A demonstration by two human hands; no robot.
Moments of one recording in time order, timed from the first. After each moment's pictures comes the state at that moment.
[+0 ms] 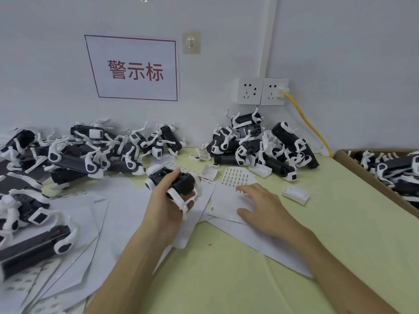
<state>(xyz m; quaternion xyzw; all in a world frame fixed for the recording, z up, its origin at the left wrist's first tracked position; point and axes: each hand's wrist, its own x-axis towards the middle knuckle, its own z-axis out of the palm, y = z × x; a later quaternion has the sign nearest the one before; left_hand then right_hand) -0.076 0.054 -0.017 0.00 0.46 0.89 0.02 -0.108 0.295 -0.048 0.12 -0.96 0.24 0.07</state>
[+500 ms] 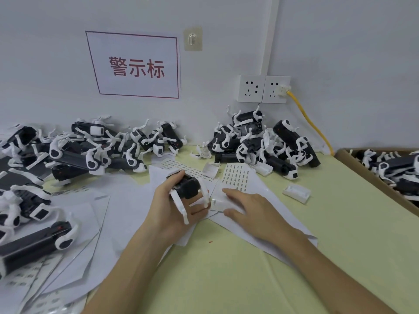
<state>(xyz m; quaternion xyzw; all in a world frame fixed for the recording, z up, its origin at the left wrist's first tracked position) -0.077 0.055 -0.020 -0.03 0.42 0.89 0.16 -0.099 0.277 -0.053 0.18 -0.95 0.24 0.06</state>
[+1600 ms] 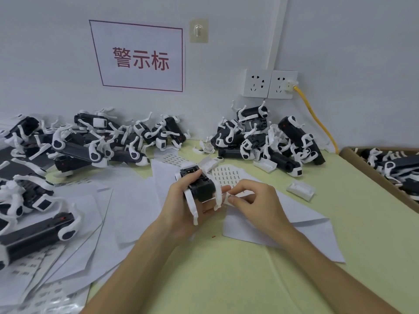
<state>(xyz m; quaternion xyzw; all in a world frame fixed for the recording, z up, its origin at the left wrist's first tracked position) -0.071 0.072 -0.023 -0.03 0.44 0.88 0.16 -0.090 0.265 -0.050 0.15 -0.85 0.49 0.13</state>
